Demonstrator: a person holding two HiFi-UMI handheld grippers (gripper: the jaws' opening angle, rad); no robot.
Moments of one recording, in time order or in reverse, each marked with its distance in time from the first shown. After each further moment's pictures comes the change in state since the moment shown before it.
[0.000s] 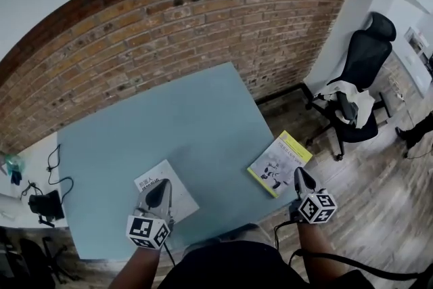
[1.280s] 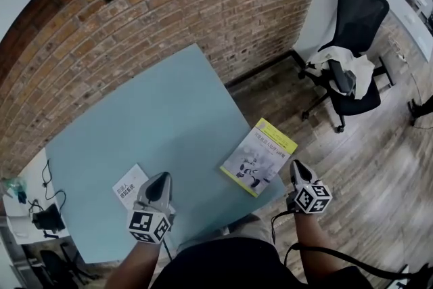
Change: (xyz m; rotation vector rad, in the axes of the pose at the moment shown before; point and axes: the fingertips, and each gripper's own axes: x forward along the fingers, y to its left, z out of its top) left arm 0.108 -0.077 -0.024 0.033 0.172 -0.070; right arm 0.013 -0.133 -0.077 0.151 0.116 -0.093
